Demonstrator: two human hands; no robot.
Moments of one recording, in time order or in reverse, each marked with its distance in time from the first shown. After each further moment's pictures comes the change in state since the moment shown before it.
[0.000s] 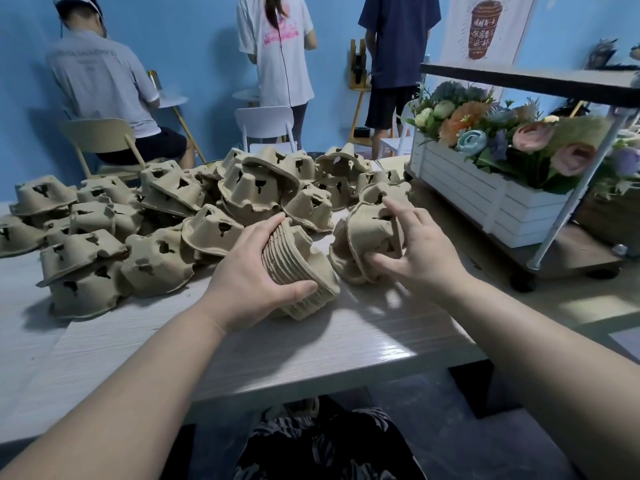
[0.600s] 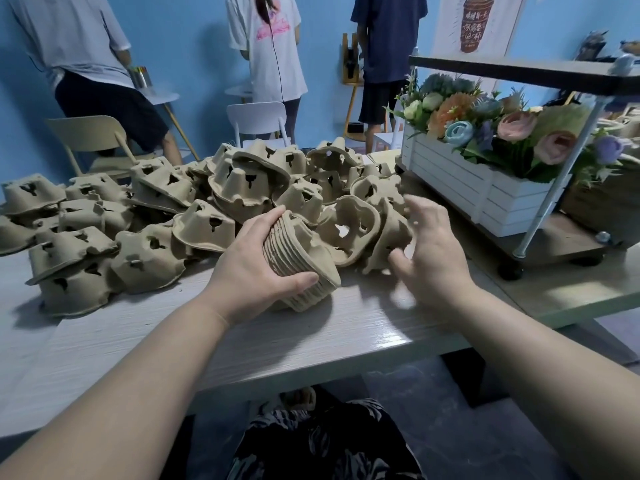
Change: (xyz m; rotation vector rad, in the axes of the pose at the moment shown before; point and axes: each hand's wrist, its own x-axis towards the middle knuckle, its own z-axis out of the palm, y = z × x) left_hand 0.003 0.009 0.009 -0.012 -0.010 0.018; right_hand -0.024 0.009 -0.003 0.067 0.167 0.093
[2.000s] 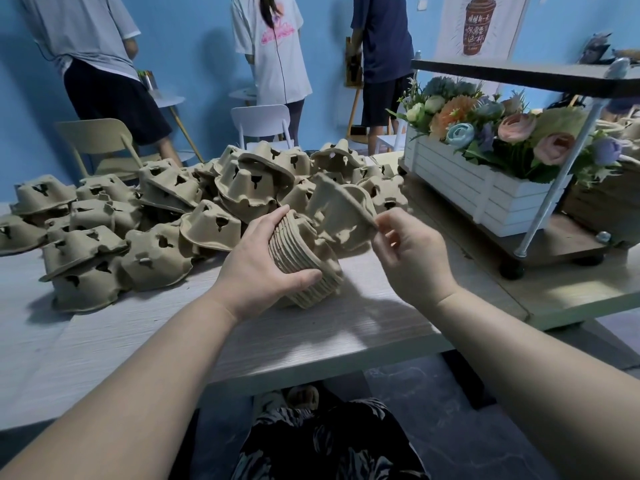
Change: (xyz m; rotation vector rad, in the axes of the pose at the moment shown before) left_hand -0.001 0.001 0.000 -0.015 0.010 -0.005; right_hand -0.005 -0.030 0.011 0.155 0.127 -0.227
